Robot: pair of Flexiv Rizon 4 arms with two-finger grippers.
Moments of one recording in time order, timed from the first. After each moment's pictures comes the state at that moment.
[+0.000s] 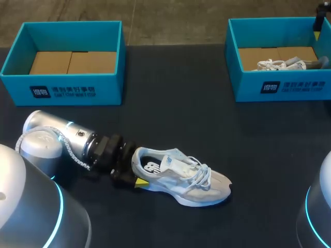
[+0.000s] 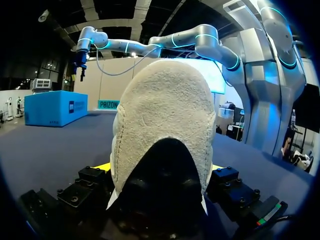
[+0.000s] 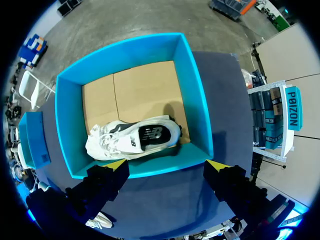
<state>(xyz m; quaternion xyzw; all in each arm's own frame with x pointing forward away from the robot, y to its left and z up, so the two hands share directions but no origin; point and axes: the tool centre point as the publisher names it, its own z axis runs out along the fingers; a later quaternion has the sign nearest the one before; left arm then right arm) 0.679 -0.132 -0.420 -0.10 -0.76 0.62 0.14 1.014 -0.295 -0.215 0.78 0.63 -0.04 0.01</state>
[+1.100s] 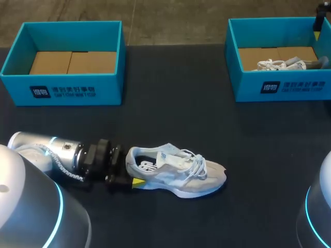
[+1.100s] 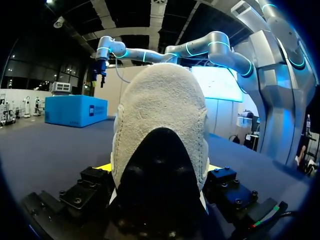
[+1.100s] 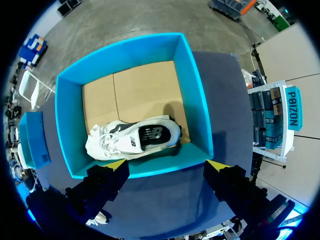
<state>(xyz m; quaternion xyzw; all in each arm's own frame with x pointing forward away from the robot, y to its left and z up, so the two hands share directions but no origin) 0.682 -0.115 -0.416 -0.01 -0.75 0.66 0.08 1.014 -0.295 -0.215 0.78 0.63 -0.04 0.01</state>
